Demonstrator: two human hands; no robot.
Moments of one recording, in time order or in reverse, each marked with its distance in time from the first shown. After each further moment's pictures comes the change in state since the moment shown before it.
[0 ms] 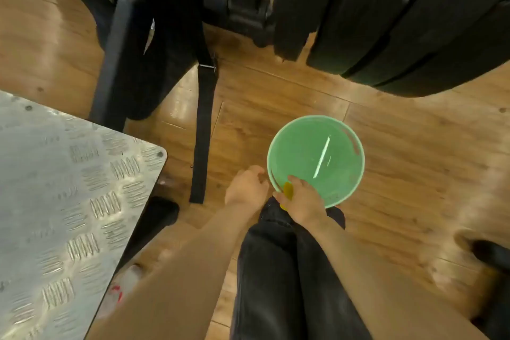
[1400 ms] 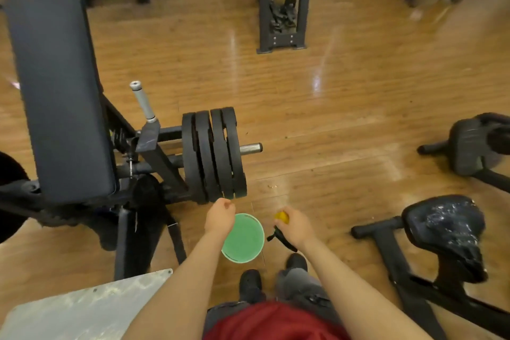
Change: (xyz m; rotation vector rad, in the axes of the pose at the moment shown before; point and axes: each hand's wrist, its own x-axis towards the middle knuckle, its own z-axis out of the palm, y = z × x) left_hand -0.415 0.205 -0.183 -0.056 0.189 0.424; right_hand -0.485 -0.060 -0.281 0.554 0.566 0.128
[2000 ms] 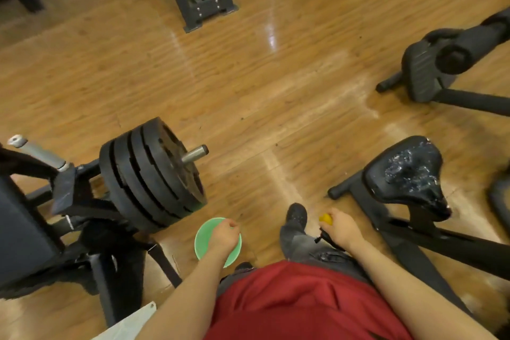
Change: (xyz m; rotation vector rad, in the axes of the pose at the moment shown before) left_hand 0.019 0.081 0.152 0.498 -0.352 0.013; right_hand 0.021 0.231 -0.117 0.094 0.057 0.403
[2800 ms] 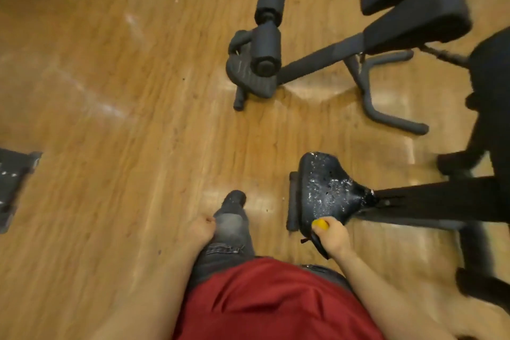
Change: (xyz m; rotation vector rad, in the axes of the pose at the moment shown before) left_hand 0.219 0.509 0.003 0.729 -0.209 0.574; right_hand 0.170 0.082 -0.180 0.890 0.478 0.704
